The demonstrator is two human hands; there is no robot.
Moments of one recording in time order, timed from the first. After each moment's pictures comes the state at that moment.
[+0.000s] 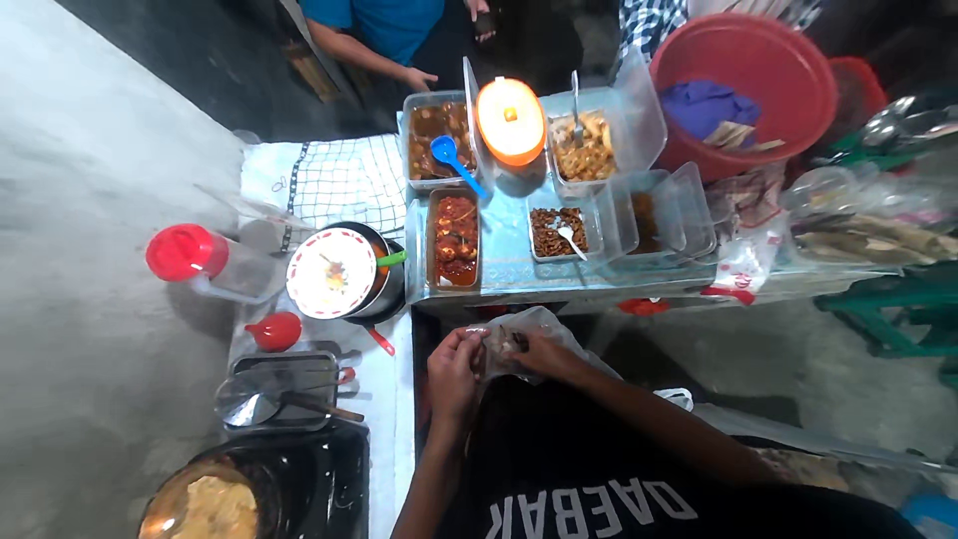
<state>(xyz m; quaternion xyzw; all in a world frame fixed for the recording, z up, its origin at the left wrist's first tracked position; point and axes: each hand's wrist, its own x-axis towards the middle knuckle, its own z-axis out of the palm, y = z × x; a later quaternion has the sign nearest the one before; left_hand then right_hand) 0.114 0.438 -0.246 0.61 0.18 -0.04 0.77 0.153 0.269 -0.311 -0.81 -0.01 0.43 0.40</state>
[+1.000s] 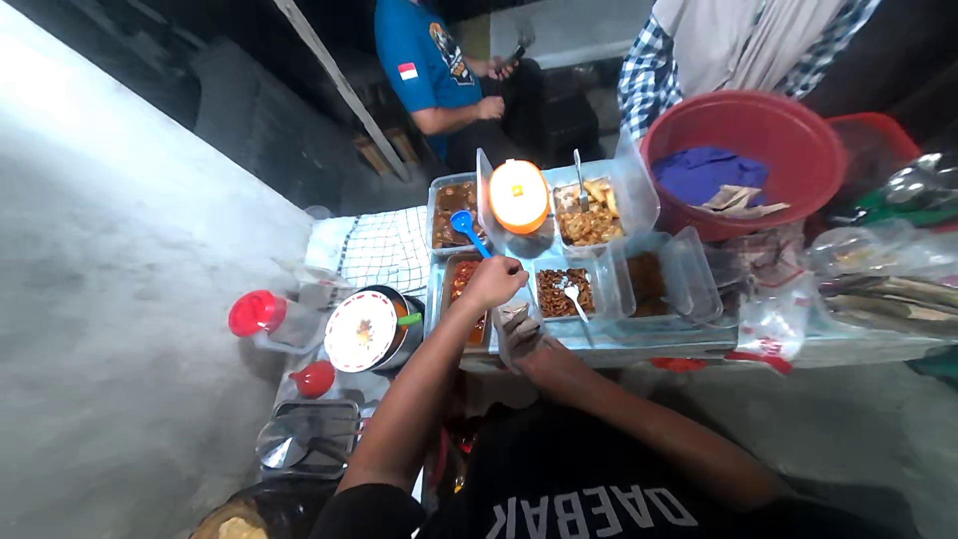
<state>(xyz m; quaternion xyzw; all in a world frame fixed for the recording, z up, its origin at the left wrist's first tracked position) 0.373 0.373 -0.228 0.93 -0.12 -0.21 0.29 0.230 0.217 -0.270 -0.88 -0.35 0.26 0.18</state>
